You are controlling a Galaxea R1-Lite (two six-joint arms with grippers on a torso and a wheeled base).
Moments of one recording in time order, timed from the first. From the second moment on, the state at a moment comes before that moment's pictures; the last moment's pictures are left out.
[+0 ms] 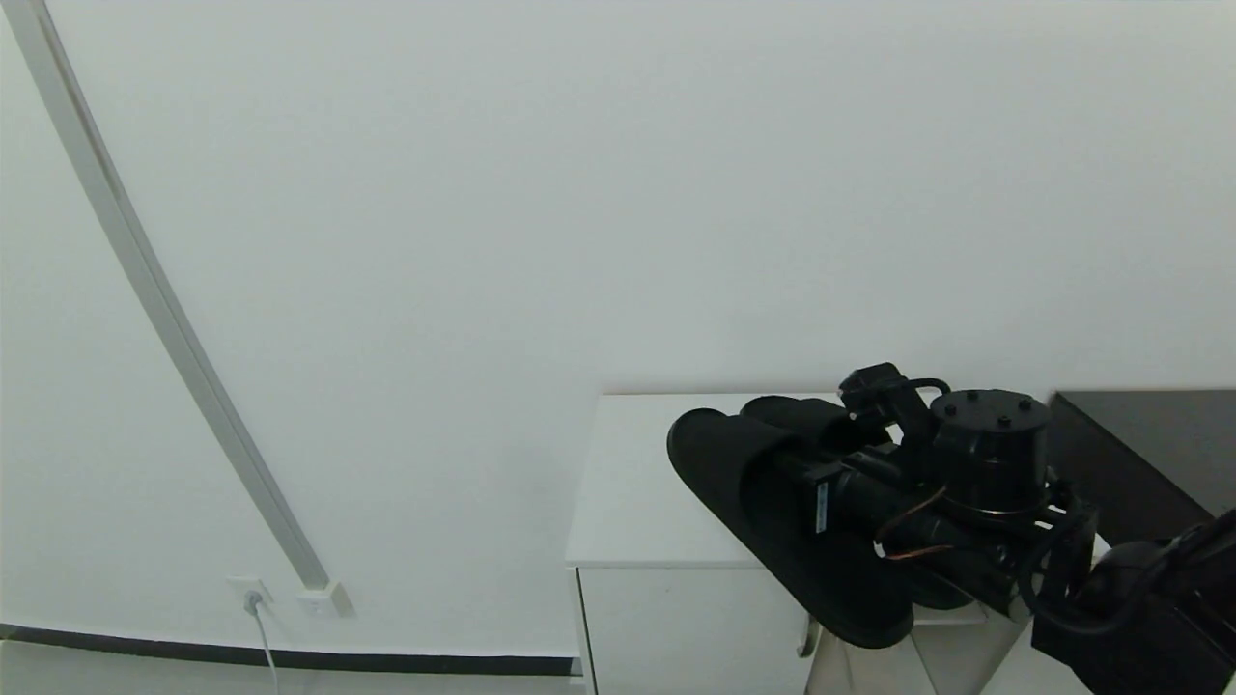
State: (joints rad) left arm 0.00 0.00 0.00 0.00 0.00 0.00; right arm 0.64 1.83 -0.63 -0.98 -0.10 0.13
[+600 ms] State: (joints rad) left arm 0.00 0.00 0.00 0.00 0.00 -0.01; right arm 0.59 1.71 -0.52 -0.96 0.05 0.09
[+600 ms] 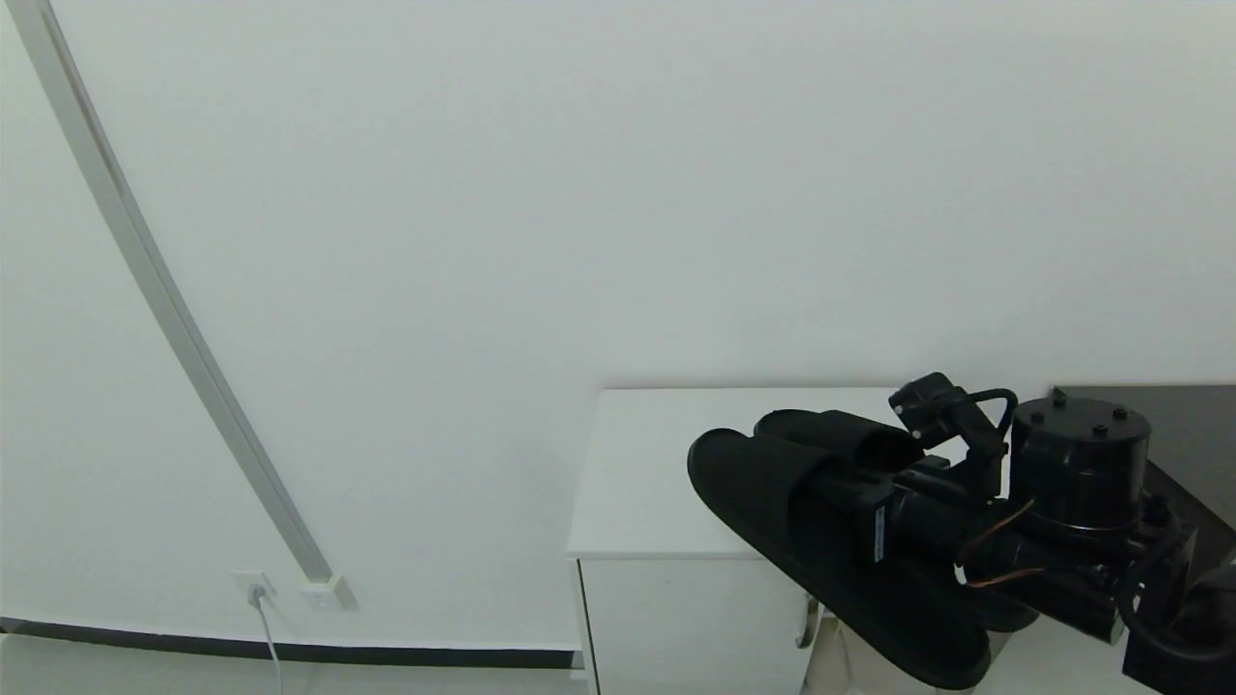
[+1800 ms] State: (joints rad) left arm 0.00 0.00 0.00 0.00 0.00 -0.01; right arm 0.60 1.70 -0.50 -0.94 0.11 0.05
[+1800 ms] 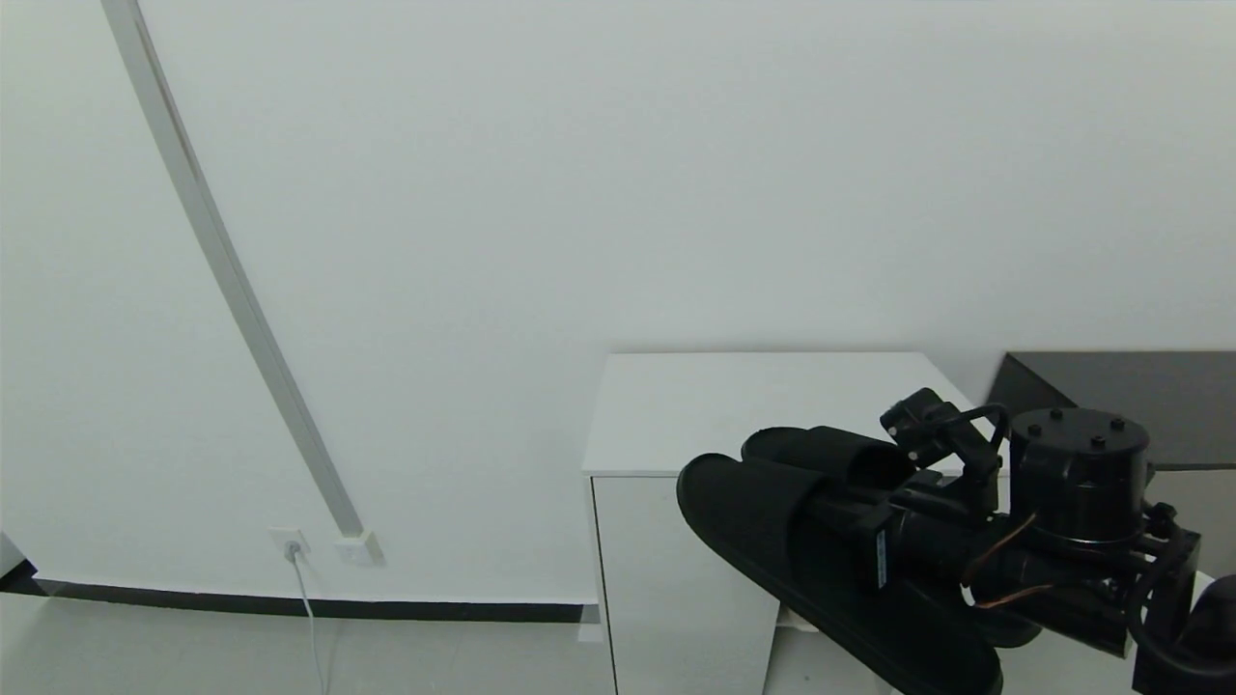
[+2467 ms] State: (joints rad) left arm 0.00 0.00 0.00 0.00 0.00 0.00; right arm 0.60 1.71 -0.49 -0.94 0.11 0.04
